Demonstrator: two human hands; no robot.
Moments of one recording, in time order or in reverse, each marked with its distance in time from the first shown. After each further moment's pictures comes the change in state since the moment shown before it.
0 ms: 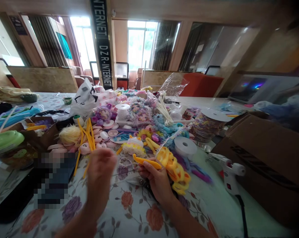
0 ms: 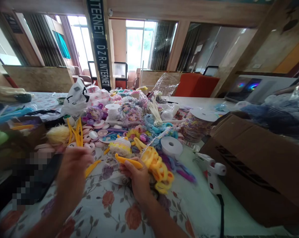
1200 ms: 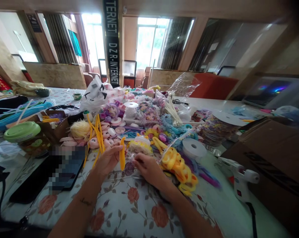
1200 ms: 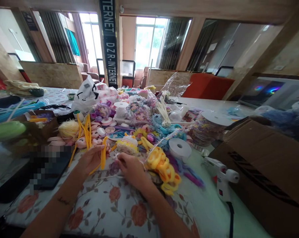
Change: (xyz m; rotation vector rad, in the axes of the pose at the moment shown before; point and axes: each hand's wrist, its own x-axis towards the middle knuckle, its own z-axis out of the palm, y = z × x) left_hand 0.083 -0.041 -0.010 -0.617 -0.462 -0.504; right_hand 0.030 -0.001 0.022 -1.167 -0.469 -0.400
